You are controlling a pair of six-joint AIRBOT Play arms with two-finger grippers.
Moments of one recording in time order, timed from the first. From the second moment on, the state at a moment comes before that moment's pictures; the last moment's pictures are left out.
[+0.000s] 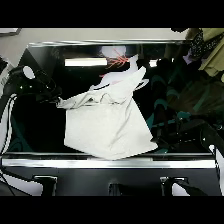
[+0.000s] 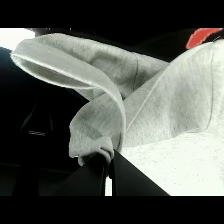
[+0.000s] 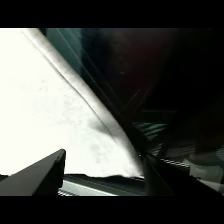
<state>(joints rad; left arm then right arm) 0.02 -1.74 1.67 1.39 -1.40 -1.84 -0.27 -1.22 0.60 2.15 -1.21 -1.78</state>
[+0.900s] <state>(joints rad) 0.02 -1.74 1.67 1.39 -1.44 -1.82 -0.27 -1.21 0.71 2.17 -1.25 -1.79</state>
